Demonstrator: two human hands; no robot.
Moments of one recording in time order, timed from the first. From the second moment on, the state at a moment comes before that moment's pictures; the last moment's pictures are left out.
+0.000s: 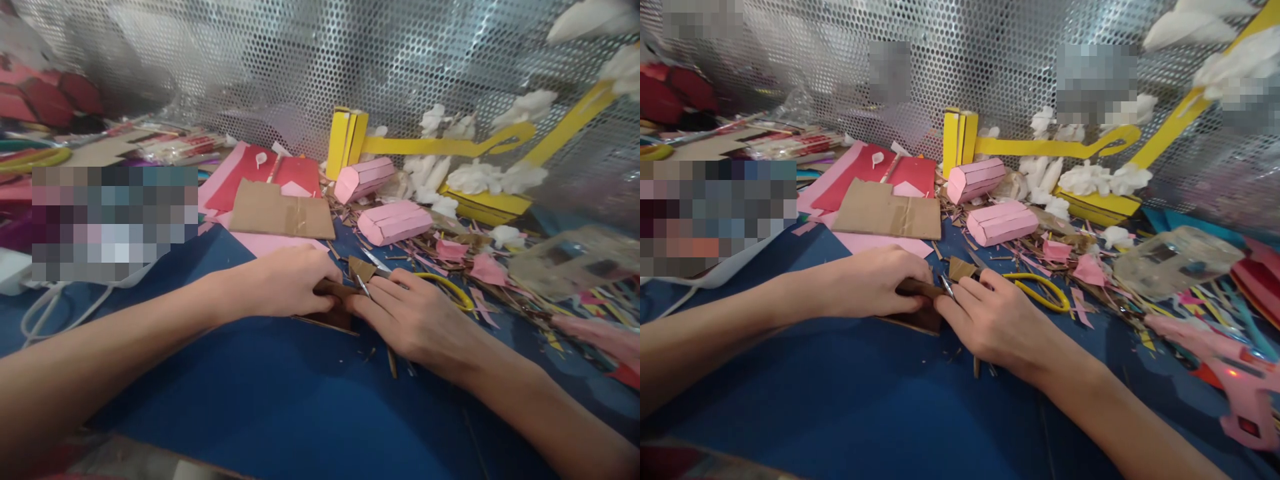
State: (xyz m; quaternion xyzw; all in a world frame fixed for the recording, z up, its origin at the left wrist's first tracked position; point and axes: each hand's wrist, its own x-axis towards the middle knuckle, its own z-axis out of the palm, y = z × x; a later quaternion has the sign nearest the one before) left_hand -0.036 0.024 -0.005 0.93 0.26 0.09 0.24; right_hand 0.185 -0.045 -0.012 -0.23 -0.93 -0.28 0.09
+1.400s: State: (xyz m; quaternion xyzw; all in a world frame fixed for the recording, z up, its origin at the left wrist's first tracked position) left_hand -0.039 0.009 0.010 0.93 0.28 0.14 0.18; right_hand 0.202 -0.032 -0.033 -0.53 -0.82 -0.01 0.22
